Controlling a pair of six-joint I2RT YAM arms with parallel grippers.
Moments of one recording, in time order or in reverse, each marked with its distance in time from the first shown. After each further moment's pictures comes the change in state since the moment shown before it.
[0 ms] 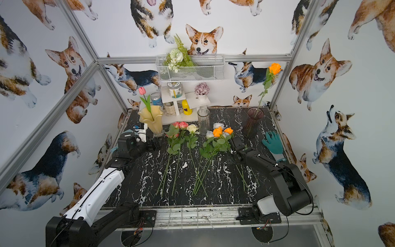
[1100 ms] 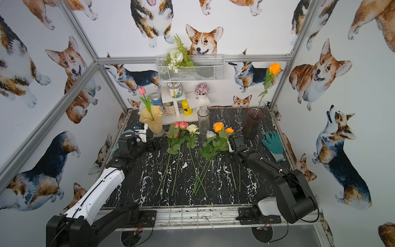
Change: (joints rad) left arm -0.002 0.008 -0.002 0.000 -0.008 -0.004; right arm 0.011 -0.119 -0.009 0.050 -0.071 -0.008
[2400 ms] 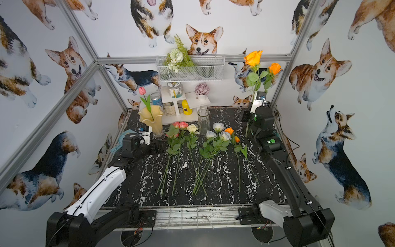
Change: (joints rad) left arm -0.041 0.019 0.000 -0.068 0.002 0.013; right arm -0.192 -0.171 0.460 0.288 0.293 -0.210
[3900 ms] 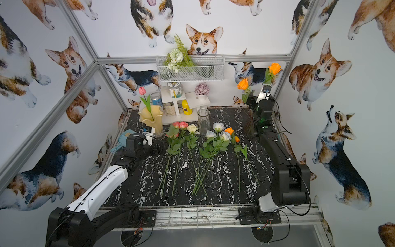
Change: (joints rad) left arm -0.047 0.032 0.006 -0.030 -0.048 0.010; right arm -0.173 0.324 -0.024 0.512 0.003 -0.074
